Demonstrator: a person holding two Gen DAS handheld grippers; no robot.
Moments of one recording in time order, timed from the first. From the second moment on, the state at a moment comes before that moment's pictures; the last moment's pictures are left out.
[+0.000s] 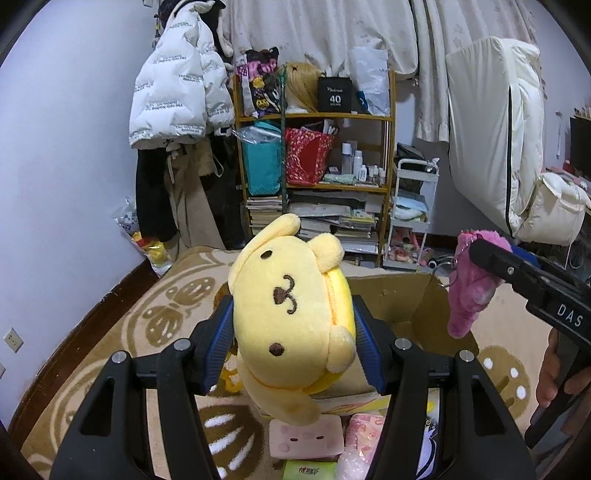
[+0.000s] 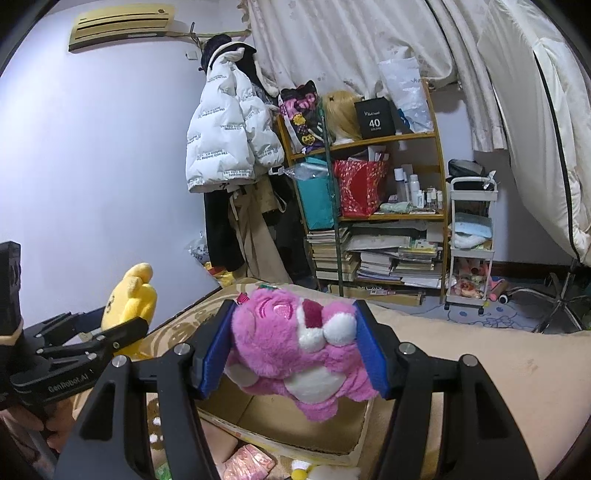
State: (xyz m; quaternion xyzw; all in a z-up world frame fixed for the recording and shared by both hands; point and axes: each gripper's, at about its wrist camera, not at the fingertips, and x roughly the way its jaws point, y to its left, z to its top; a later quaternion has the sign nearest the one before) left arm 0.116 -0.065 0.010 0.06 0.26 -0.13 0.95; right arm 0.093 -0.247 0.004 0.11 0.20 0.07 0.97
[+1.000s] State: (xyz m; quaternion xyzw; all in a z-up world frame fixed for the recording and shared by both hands) left arm 0.144 -0.089 -0.037 0.08 0.33 -0.15 0.93; right arm 0.118 -0.250 -0.036 0.14 0.26 0.10 0.95
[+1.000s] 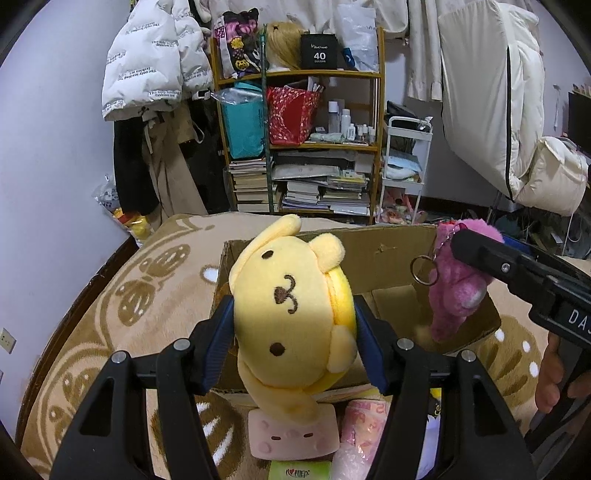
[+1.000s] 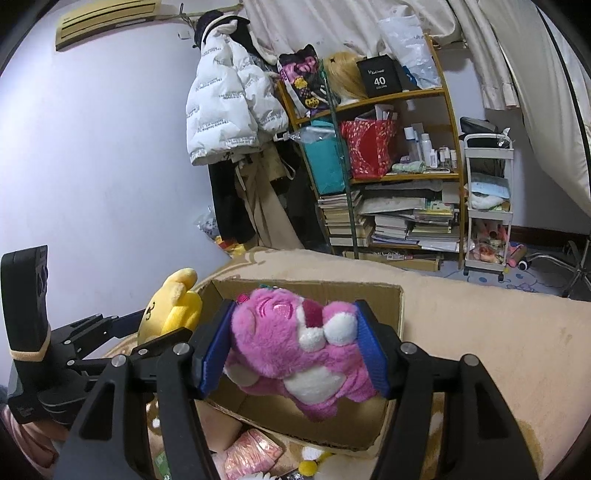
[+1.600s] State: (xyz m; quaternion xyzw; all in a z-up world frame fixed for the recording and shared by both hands) left arm 0.132 -0.088 -0.044 0.09 0.35 -0.13 0.92; right arm 0.119 -0.258 -0.052 0.16 0.29 0.10 0.94
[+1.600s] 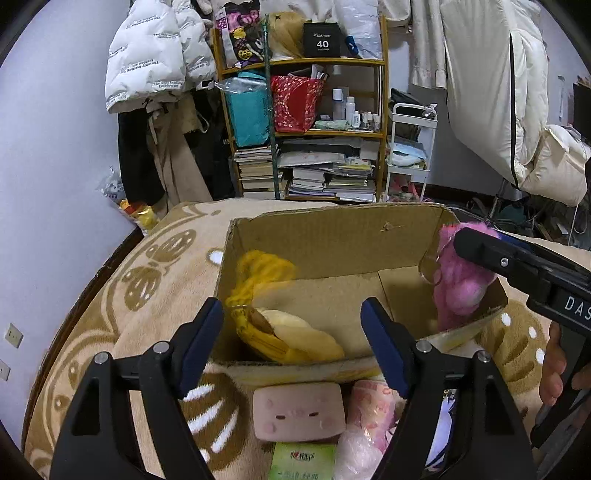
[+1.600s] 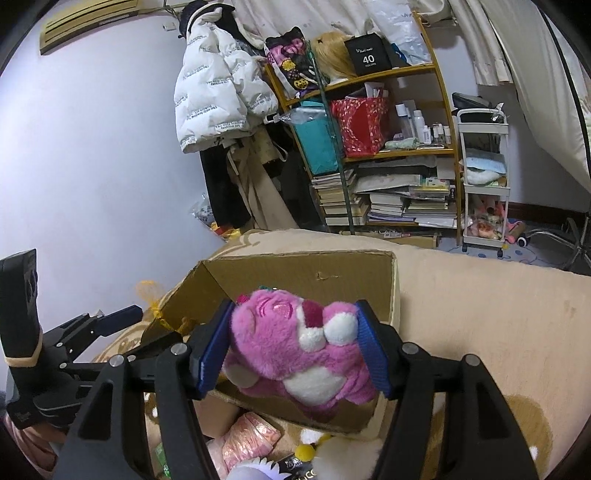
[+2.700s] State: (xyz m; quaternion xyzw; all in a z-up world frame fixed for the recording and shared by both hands) left arm 0.063 -0.044 -0.027 0.08 0.42 -0.07 0.90; right arm 0.054 -0.263 -0.031 0.14 0.32 0.04 0.94
